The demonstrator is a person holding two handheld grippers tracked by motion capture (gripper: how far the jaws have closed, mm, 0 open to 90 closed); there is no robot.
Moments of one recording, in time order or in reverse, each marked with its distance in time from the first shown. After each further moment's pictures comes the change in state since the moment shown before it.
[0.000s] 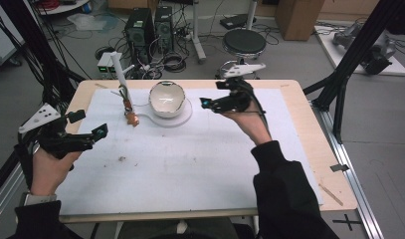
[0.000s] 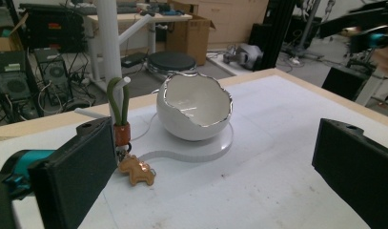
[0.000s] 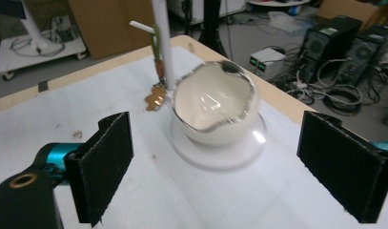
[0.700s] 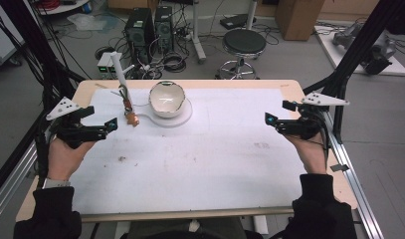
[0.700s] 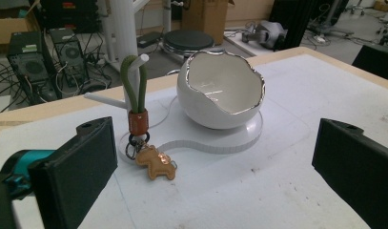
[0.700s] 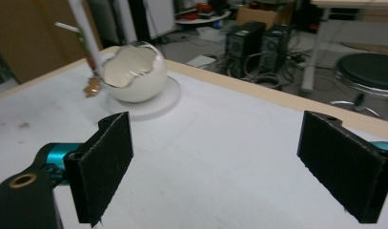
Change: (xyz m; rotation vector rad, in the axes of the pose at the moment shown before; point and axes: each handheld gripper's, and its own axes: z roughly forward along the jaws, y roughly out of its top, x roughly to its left) left arm 0.014 -0.007 0.037 0.082 0.064 0.017; right arm -0.032 -0.094 -0.141 -0.110 -0.247 0.155
